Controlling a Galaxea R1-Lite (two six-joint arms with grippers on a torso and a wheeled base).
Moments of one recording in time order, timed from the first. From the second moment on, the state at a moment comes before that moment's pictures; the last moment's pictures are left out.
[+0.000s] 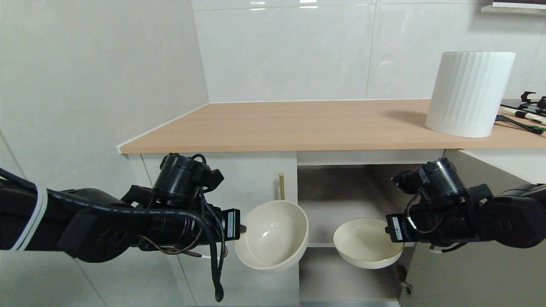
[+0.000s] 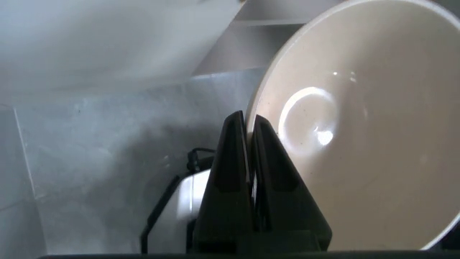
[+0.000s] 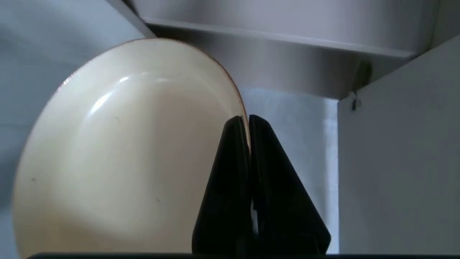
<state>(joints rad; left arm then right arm) -0.44 1.79 -0.88 -0.10 -0.16 -0.47 0.40 1.82 -0.87 -0.10 -0.05 0.27</state>
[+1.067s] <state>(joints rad) -0.45 1.79 -0.88 -0.10 -0.16 -0.47 0.34 2.28 -0.98 -0.42 -0.15 0.36</state>
